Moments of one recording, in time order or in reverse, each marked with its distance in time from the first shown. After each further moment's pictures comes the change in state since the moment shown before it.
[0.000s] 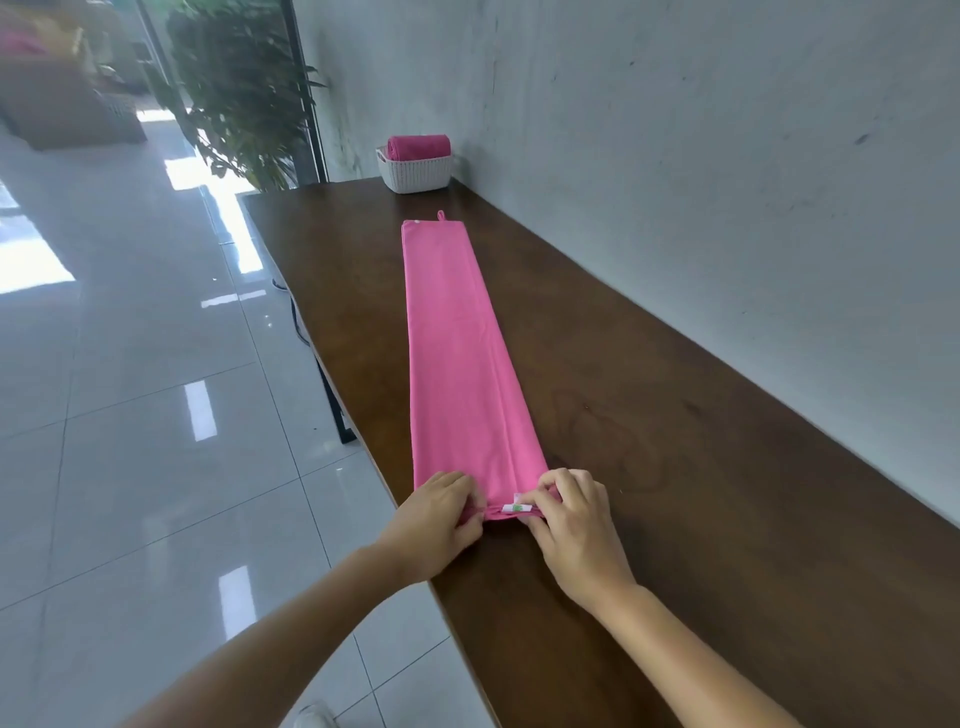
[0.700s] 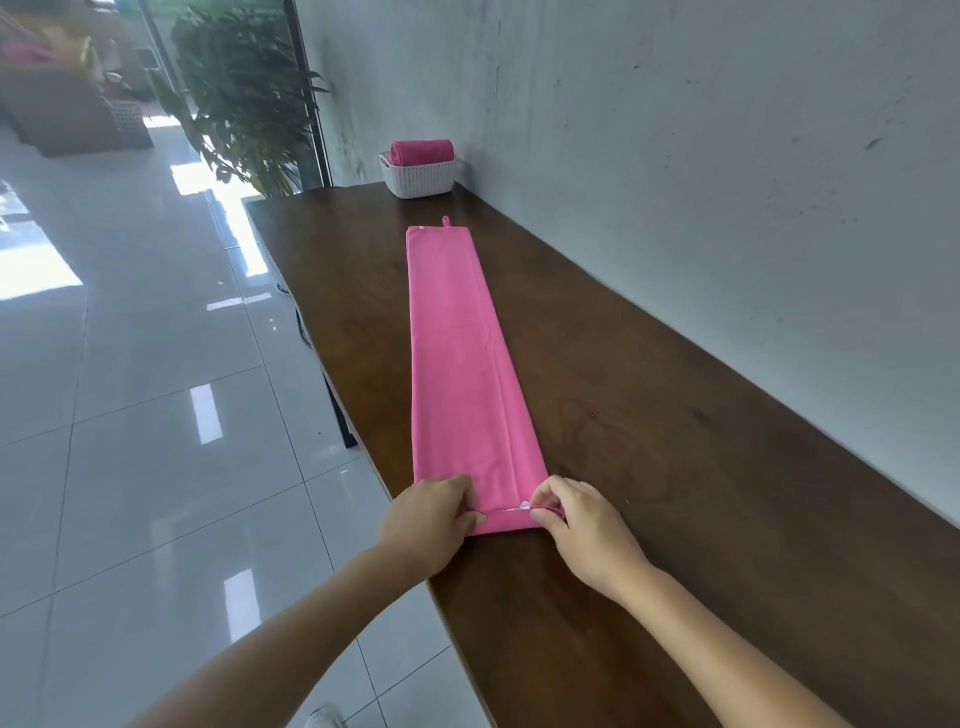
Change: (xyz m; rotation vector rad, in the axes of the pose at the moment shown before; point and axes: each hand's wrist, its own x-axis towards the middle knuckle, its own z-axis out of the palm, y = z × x) left_hand 0.008 0.009 -0.016 0.043 0.038 -0.224; right_hand 0.027 0.004 -0.026 0.356 -0.322 0.283
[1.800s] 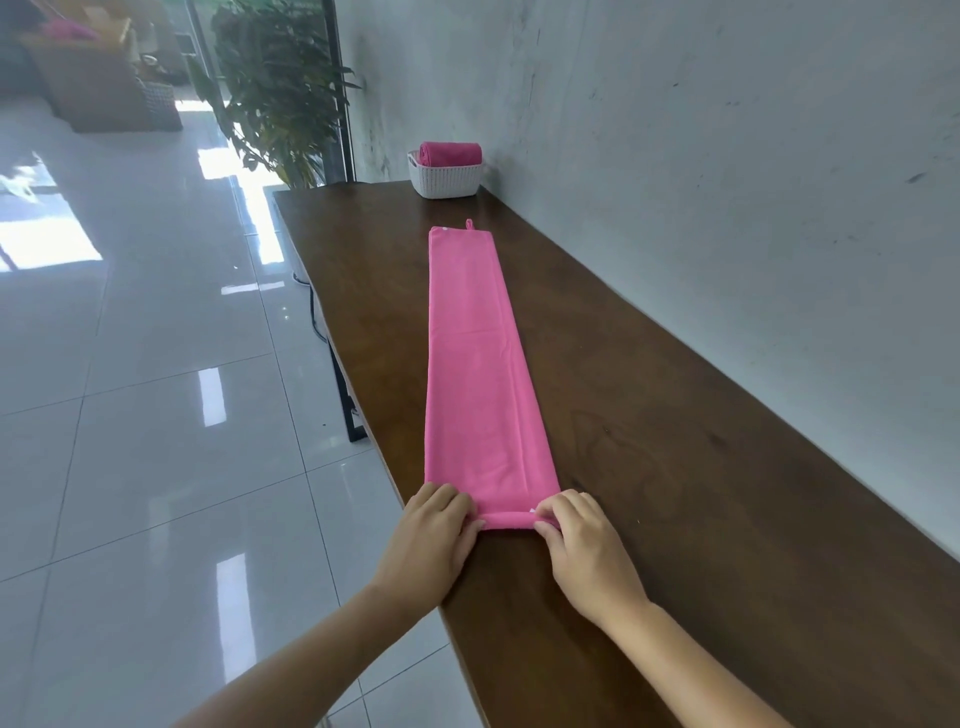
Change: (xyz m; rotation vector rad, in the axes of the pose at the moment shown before) left_hand -0.018 -0.022 0.035 -0.007 0.391 0.209; right_hand -0.001 0.005 0.022 -0.111 0.142 -0.204
